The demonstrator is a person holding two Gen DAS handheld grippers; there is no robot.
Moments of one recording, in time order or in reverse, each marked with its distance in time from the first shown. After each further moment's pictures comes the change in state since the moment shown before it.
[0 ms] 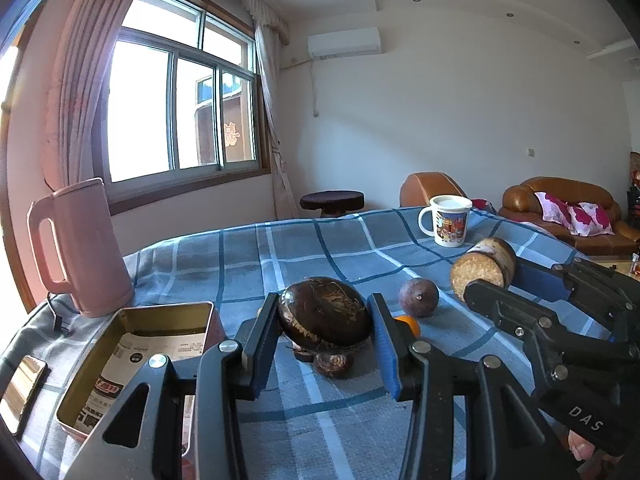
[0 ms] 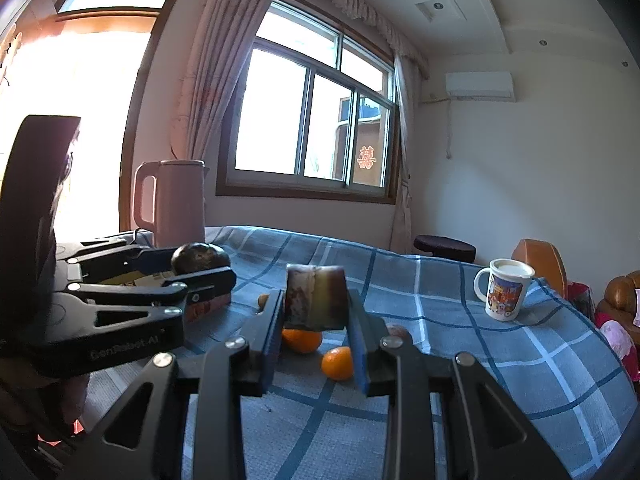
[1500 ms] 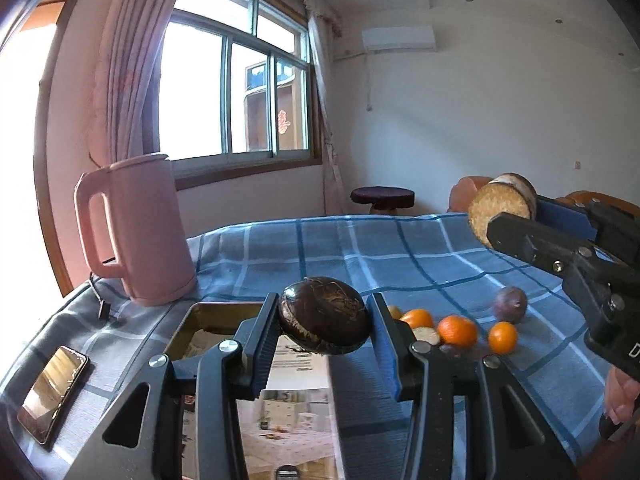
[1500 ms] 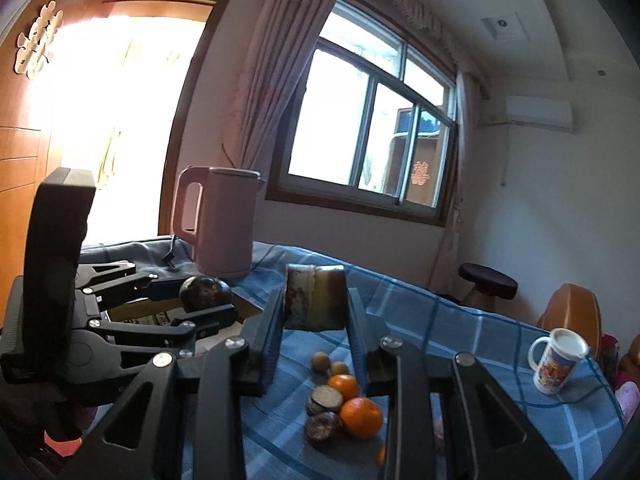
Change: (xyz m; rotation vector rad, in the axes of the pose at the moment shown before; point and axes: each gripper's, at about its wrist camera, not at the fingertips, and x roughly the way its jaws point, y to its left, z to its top) left arm 0.012 0.090 0.001 -0.087 0.036 0.161; right arm 0.064 0.053 0.060 -0.133 -0.013 0.181
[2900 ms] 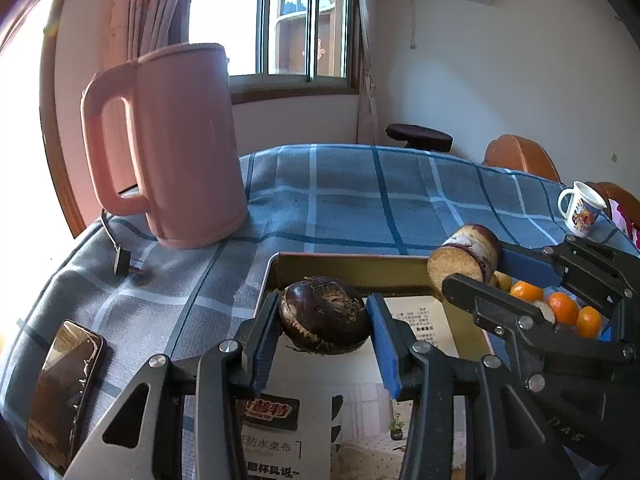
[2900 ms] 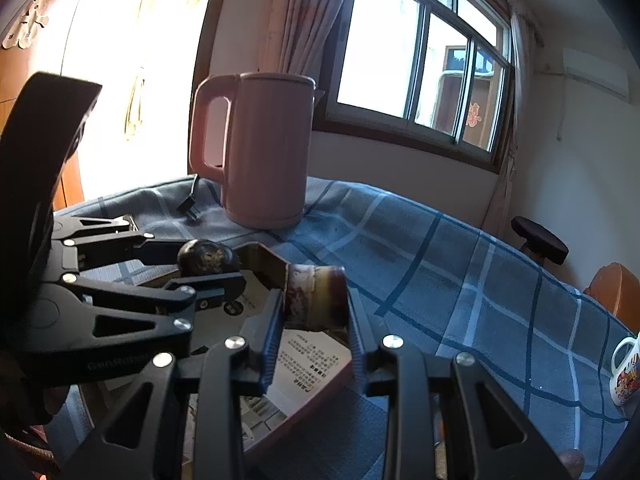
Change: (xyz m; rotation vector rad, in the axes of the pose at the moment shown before) left arm 0.074 0.095 -0.007 -0.101 0.288 0.061; right arm 0.143 0.057 -0.011 -0.013 0.254 0.160
